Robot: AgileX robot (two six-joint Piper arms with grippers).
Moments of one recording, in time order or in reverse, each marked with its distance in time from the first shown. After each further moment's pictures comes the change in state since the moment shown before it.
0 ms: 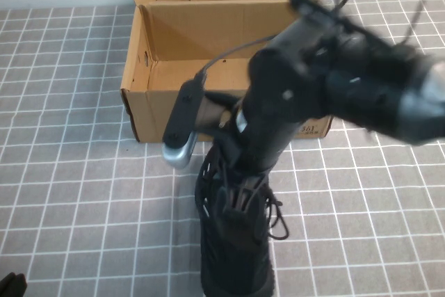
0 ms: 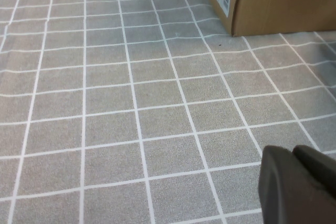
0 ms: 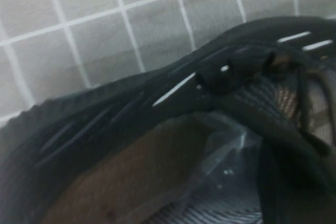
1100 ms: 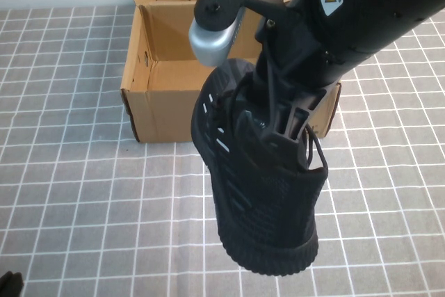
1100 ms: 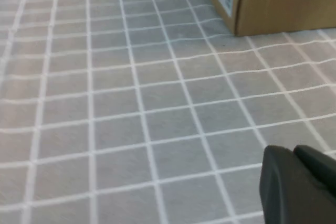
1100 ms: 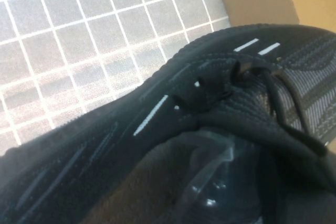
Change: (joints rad) right arm 0.001 -0.247 -0.217 -0.034 0.237 0.030; left arm 0.000 0.000 0.000 0.026 -0.004 0.010
